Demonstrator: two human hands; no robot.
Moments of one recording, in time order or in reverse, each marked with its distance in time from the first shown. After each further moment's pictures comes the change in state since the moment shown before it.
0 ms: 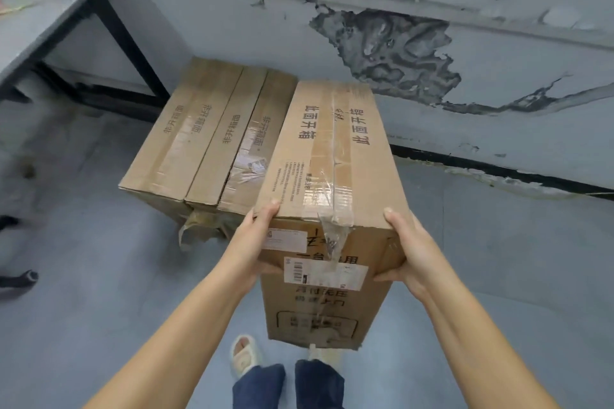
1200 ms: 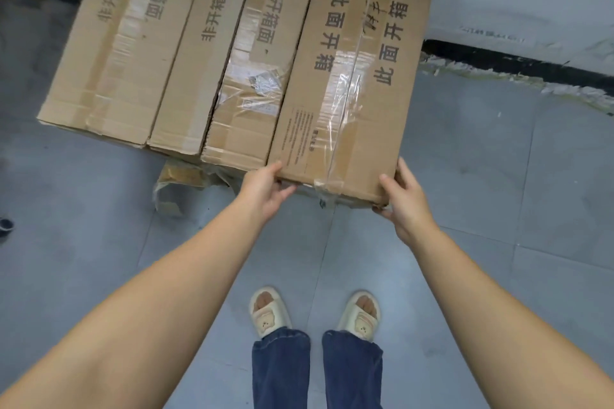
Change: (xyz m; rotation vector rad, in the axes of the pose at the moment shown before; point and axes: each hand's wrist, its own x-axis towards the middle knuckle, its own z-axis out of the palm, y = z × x) left_hand 0.326 -0.122 -0.057 -0.404 0.224 -0.311; right_hand 0.308 0.172 0.092 -0.047 0.001 0.045
